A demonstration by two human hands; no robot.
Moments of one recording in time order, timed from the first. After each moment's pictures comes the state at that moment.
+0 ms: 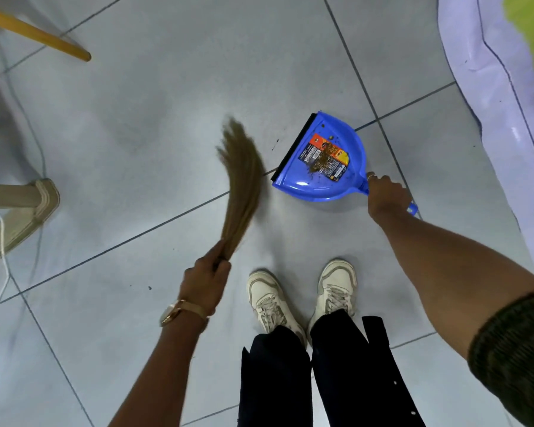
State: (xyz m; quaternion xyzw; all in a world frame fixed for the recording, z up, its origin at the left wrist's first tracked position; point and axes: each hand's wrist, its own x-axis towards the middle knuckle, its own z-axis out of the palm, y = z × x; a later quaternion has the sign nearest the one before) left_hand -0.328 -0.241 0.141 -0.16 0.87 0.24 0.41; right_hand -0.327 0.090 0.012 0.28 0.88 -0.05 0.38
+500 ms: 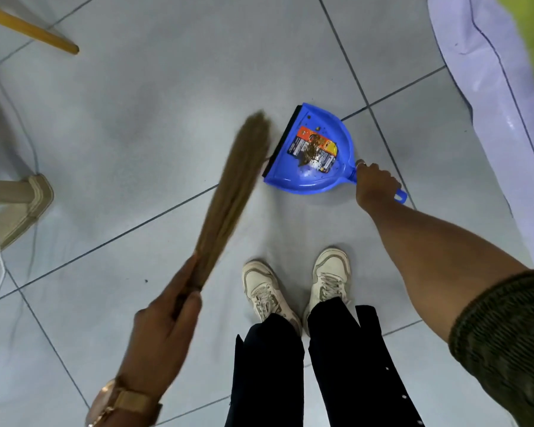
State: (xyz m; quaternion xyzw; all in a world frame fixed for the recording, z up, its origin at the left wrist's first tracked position) left_hand -0.285 -0.262 0.230 -0.10 0.89 0.28 0.35; right_hand -0.322 0.085 0.017 0.29 0.88 -0.07 0.37
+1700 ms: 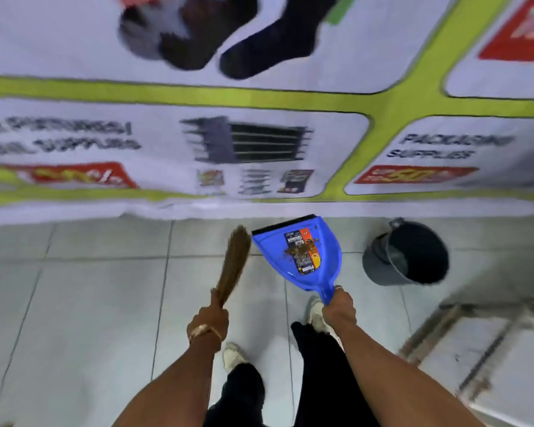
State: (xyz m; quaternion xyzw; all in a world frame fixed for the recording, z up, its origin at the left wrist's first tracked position) left_hand -0.141 -0.072 0.536 0.48 0.78 -0.13 0.38; right_hand 0.112 -0.049 0.545 0.84 0.36 -0.41 0.00
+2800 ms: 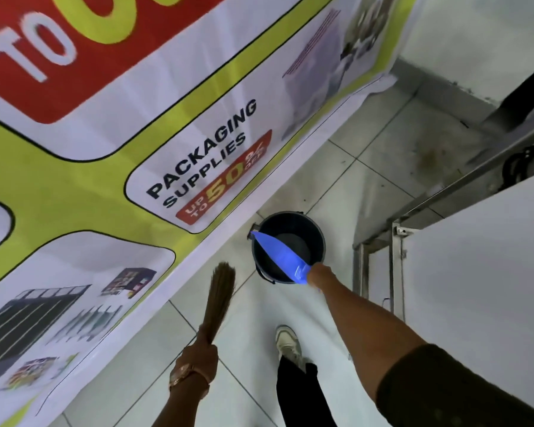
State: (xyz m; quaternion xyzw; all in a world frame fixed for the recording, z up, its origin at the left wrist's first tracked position) left_hand 0.290 0.127 0.518 0.65 0.64 -0.28 0.31; right_hand 0.568 0.078 0.434 0.86 0.12 -0.50 0.00
